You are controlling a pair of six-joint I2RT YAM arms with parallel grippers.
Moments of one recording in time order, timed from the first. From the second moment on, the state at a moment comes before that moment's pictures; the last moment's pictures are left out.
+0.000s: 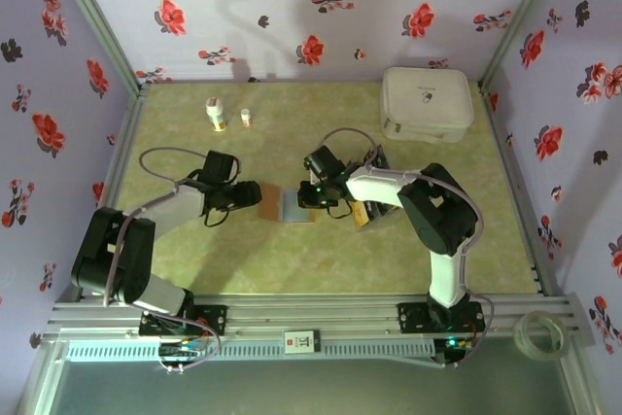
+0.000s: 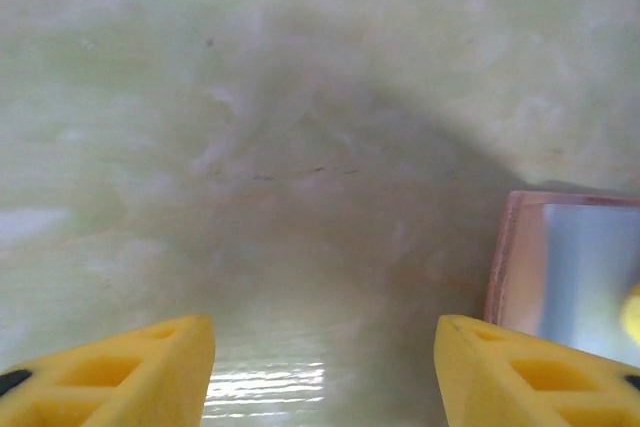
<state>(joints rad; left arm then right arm) -0.37 1.49 0.73 -0.28 0.13 -0.52 0.75 1.93 1.15 -0.26 -0.26 0.64</state>
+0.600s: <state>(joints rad) -0.41 1.57 0.78 -0.35 0.01 -0.51 0.75 1.92 1.12 -0.18 -0.26 0.64</state>
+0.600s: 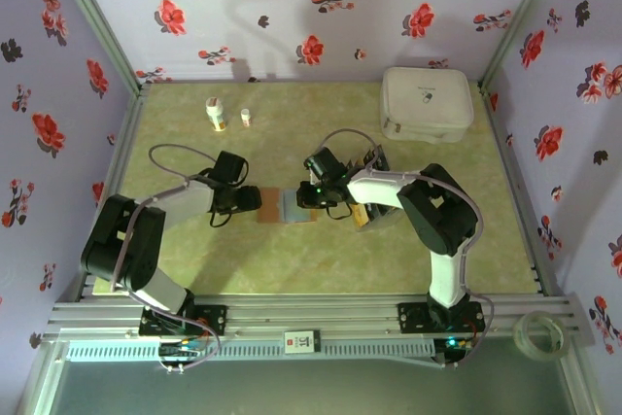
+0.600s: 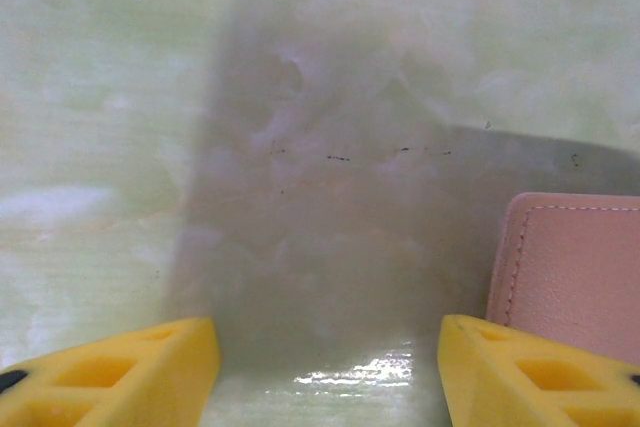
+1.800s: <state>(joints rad) -0.56 1.45 0.84 -0.38 0.10 -0.67 0.67 1.86 1.16 -0.24 -0.34 0.64</state>
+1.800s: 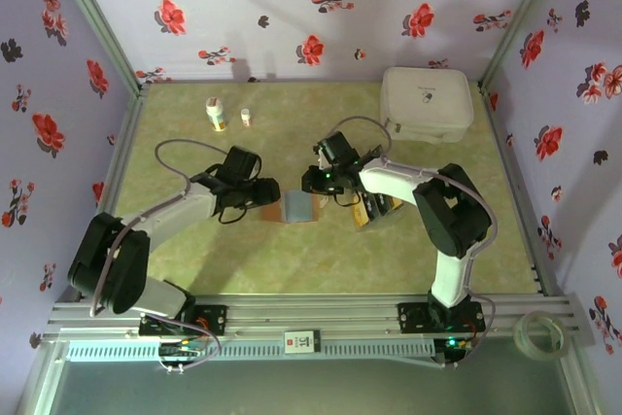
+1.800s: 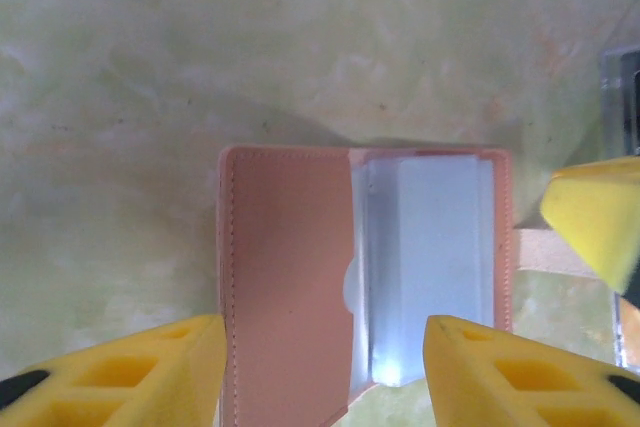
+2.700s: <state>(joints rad) -0.57 1.59 0.82 -0.31 0.10 -0.68 0.67 1.93 1.20 -0.25 -0.37 0.64</state>
